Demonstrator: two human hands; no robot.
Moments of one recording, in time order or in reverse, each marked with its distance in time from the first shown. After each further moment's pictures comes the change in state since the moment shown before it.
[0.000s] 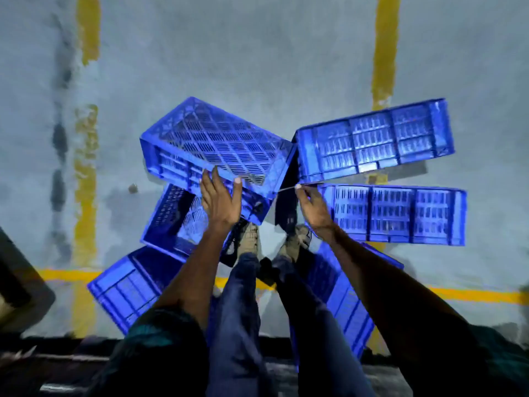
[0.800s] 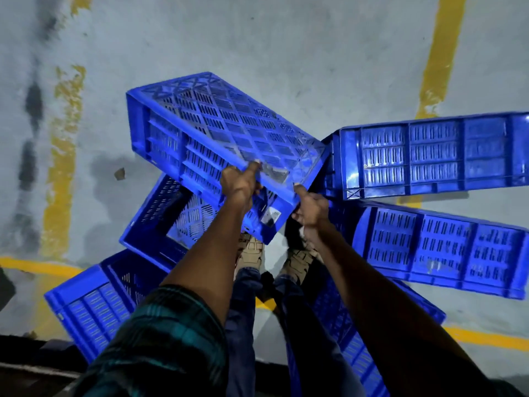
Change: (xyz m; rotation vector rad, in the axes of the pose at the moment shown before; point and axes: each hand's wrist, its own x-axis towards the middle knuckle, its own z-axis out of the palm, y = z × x) left_hand 0.149 -0.039 0.081 -0.707 0.035 -0.528; right_hand 0.110 0.017 0.117 0.504 0.054 0.428
